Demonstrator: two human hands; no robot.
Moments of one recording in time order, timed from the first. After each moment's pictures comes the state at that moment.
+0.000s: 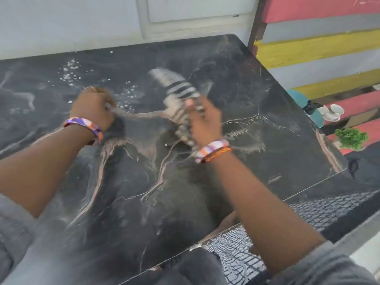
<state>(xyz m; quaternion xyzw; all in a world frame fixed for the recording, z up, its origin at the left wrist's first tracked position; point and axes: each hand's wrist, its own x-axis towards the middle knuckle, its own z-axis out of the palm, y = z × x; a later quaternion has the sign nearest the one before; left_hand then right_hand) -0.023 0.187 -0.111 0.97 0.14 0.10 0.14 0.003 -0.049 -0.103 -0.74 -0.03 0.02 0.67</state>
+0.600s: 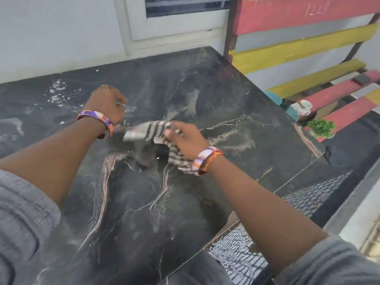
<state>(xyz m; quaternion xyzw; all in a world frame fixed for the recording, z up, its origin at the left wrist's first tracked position) 0.025 0.176 -0.093 0.97 0.08 0.09 0.20 -0.021 -0.038 -0.097 -0.83 -0.11 0.16 0.53</state>
